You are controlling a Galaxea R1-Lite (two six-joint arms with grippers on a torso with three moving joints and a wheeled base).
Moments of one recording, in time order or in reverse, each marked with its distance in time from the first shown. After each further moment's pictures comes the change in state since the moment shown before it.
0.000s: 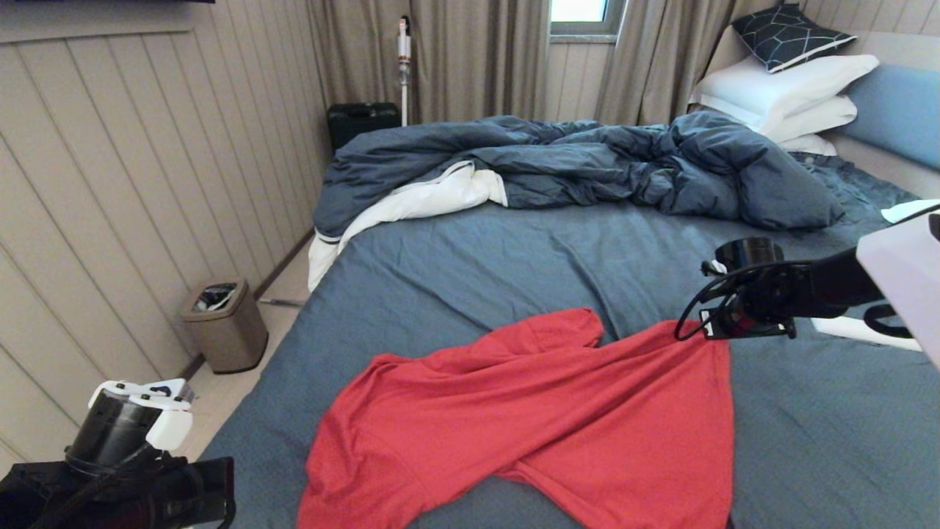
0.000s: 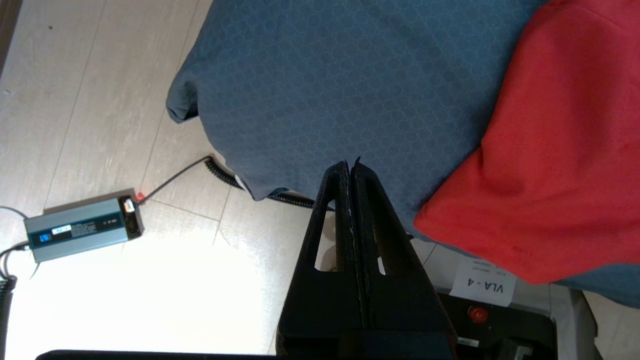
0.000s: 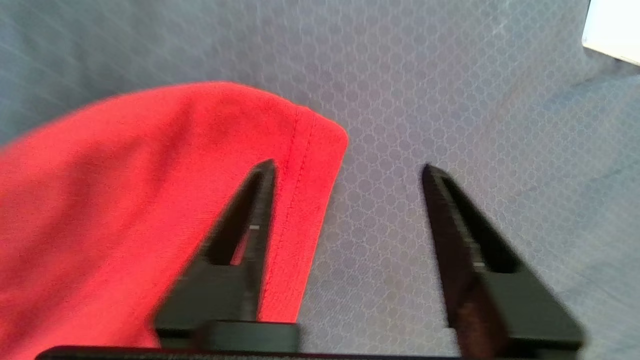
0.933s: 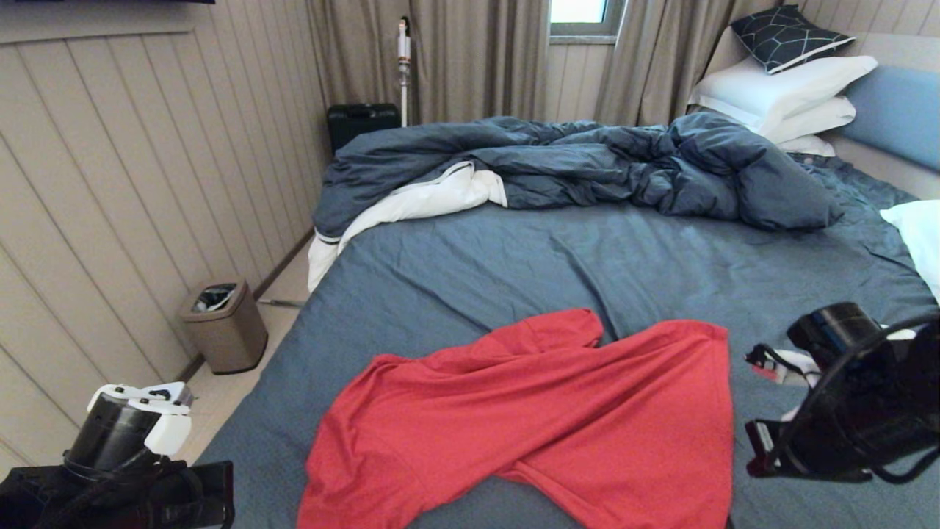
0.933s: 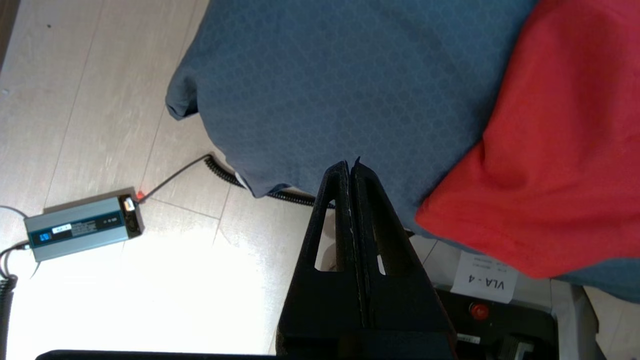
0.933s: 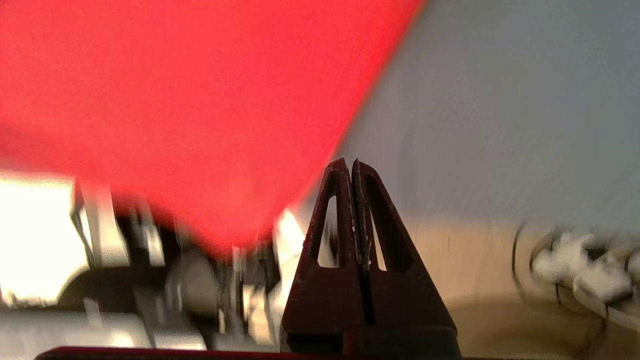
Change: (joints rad) left arm -0.002 -0.003 0.010 0.000 -0.002 0.000; right arm 0.138 -0.665 0.777 0.339 0.451 0.204
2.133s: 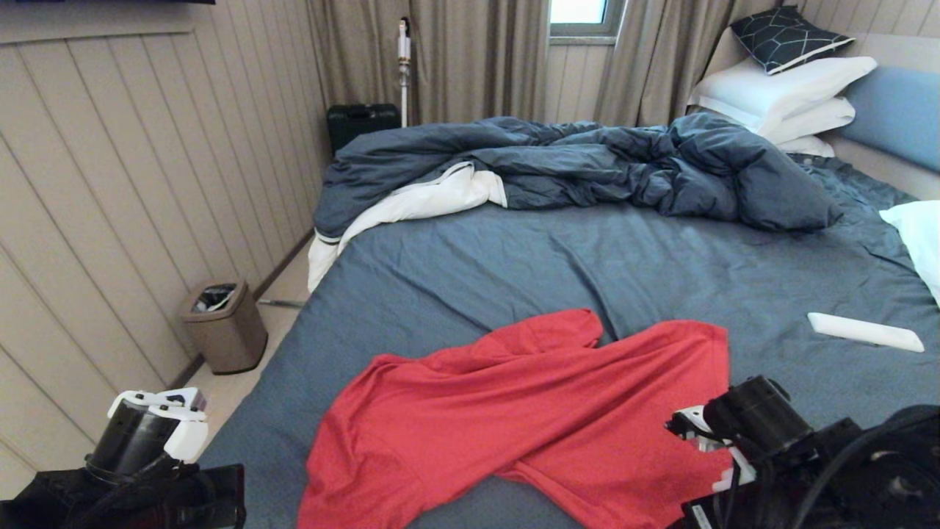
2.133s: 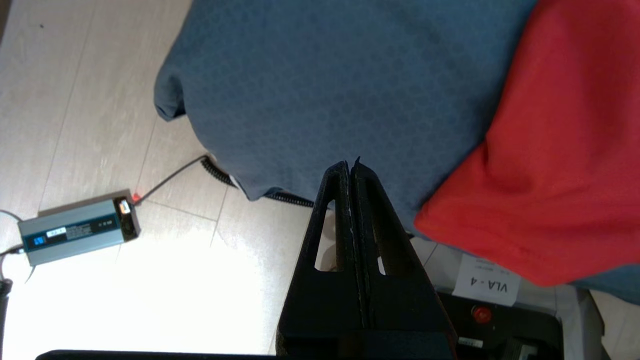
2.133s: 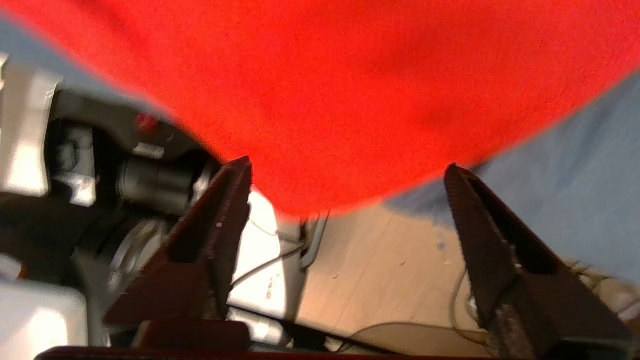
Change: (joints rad) left arm -0.012 0.072 0.033 -0.099 0.003 -0.006; right arm 0.382 0.048 0.238 -0.317 -0.139 0.056
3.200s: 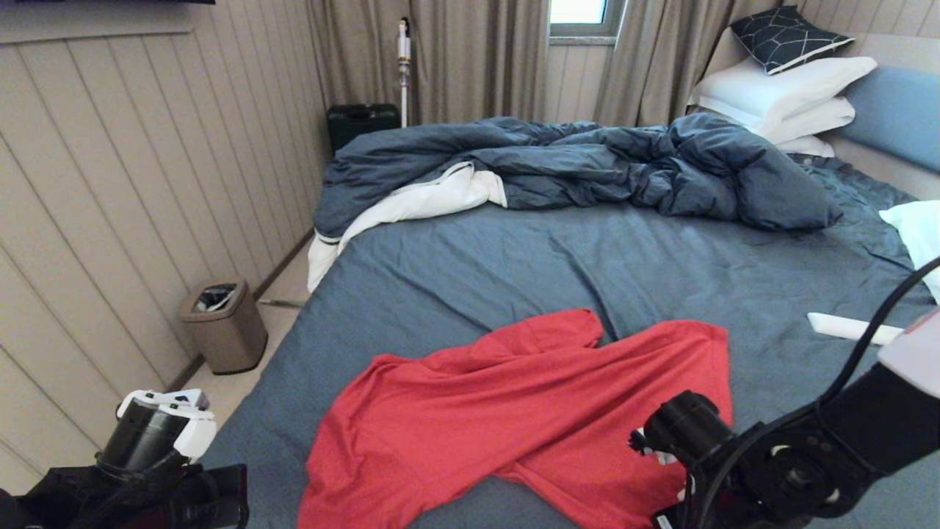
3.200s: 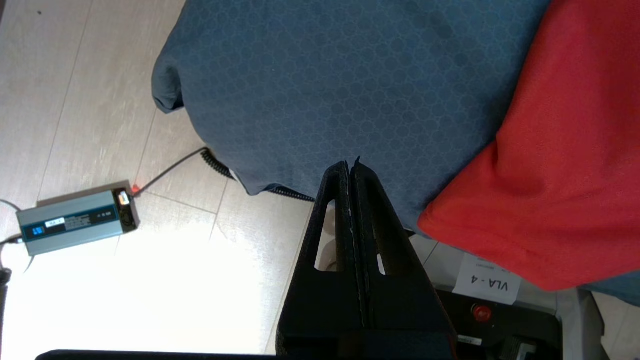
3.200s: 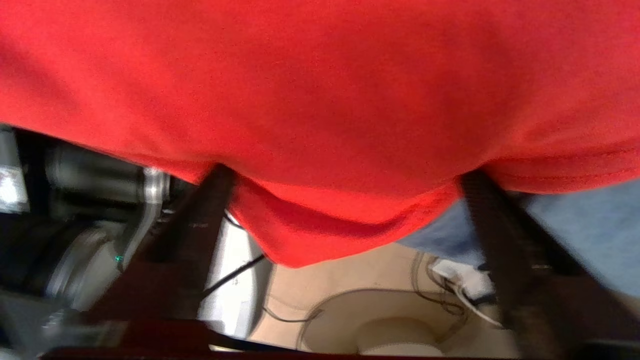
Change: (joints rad) left arm -0.001 0.030 -0.008 0.000 -0.001 -0.018; right arm 0.070 0.212 -0.054 -0.017 -0.106 0.014
